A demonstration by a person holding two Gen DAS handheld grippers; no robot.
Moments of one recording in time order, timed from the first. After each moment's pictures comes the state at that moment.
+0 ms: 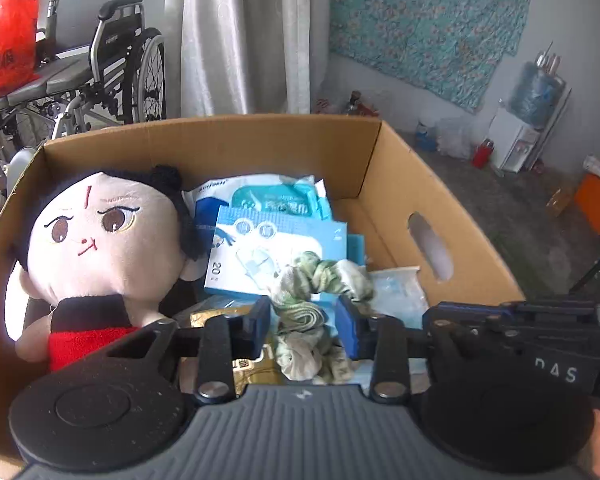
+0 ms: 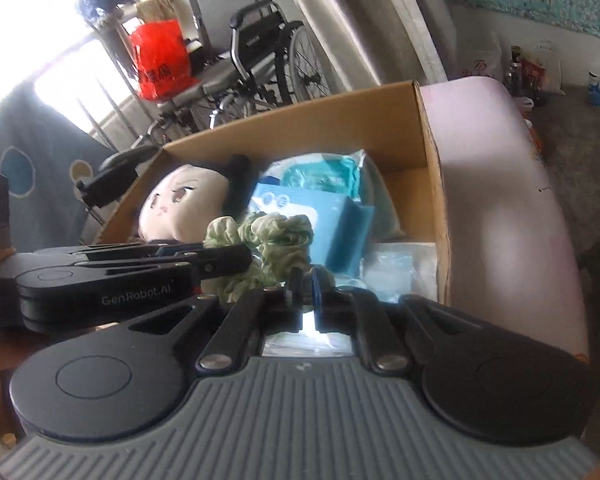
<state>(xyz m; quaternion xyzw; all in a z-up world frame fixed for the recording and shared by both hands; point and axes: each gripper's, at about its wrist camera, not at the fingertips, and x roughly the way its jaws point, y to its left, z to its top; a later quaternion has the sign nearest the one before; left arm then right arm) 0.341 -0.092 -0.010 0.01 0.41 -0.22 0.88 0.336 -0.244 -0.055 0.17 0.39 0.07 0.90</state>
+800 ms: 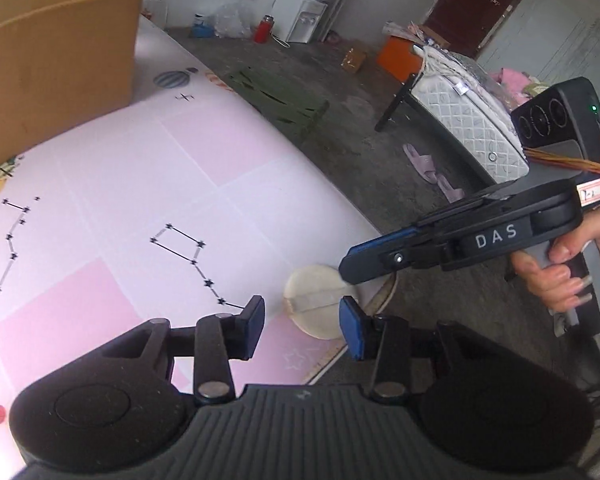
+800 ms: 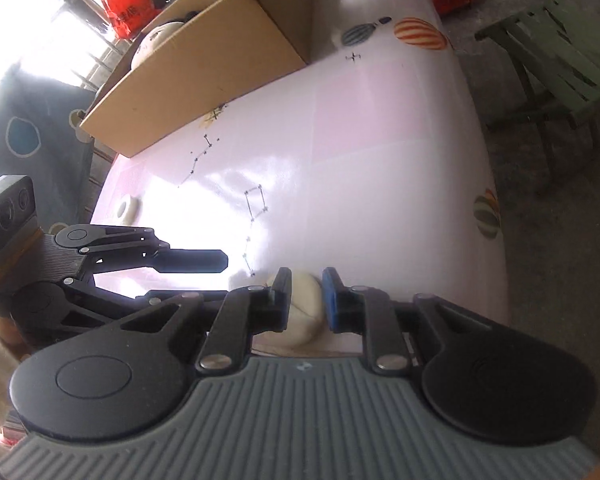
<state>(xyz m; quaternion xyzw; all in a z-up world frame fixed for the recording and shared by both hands) 0.095 -0.129 -0.082 0.08 0.48 -0.49 0.72 0.026 -0.300 -0.125 0.27 0.49 0.06 0.83</state>
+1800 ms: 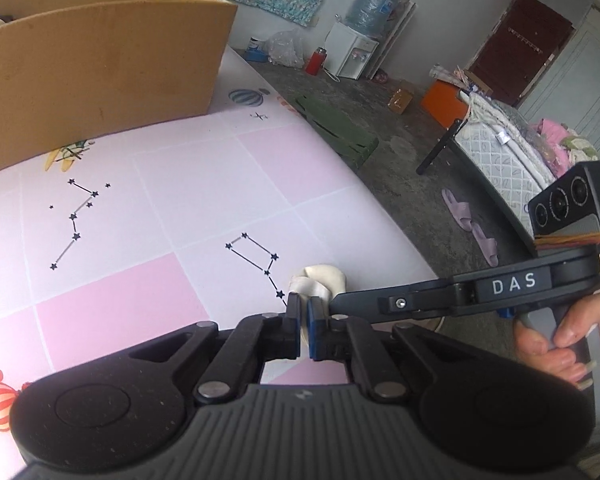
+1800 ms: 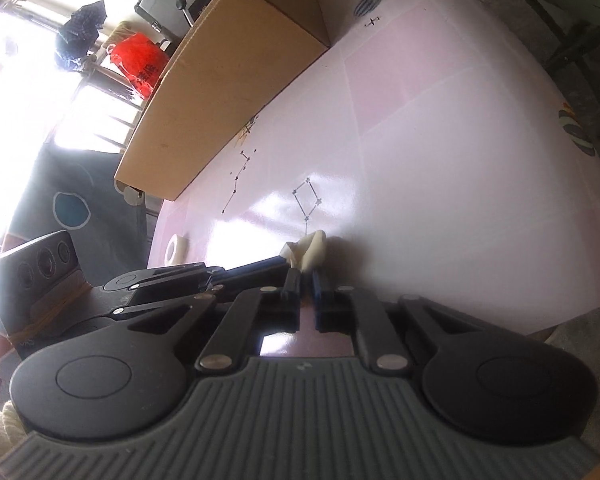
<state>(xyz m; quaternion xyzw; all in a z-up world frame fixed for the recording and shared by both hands) 0.103 -0.108 -0.095 0.04 0.47 -0.44 0.76 0.044 -0.259 -0.169 0.41 0.41 0.09 0.81</state>
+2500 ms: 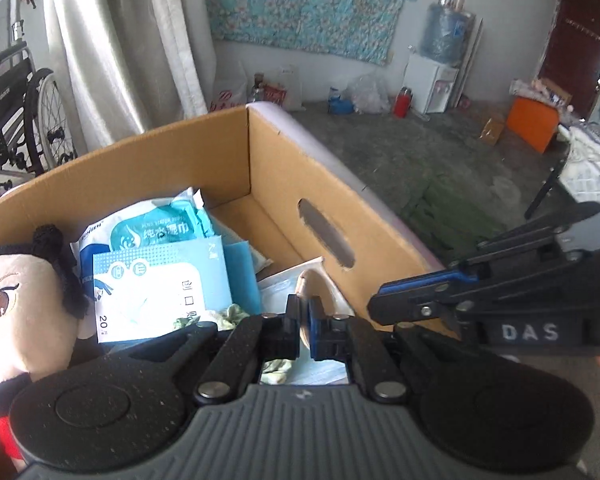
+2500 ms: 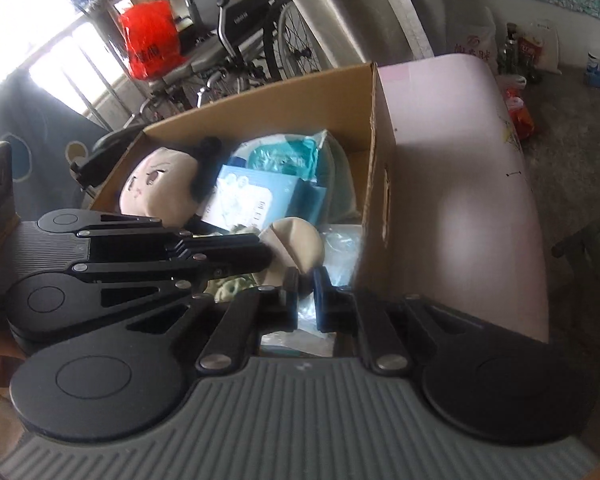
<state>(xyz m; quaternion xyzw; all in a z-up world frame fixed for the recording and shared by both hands) 0.334 -0.162 -0.007 0.11 0.40 -0.35 0.84 0.343 -0.290 -0.048 0.16 0.43 0.08 0.88</state>
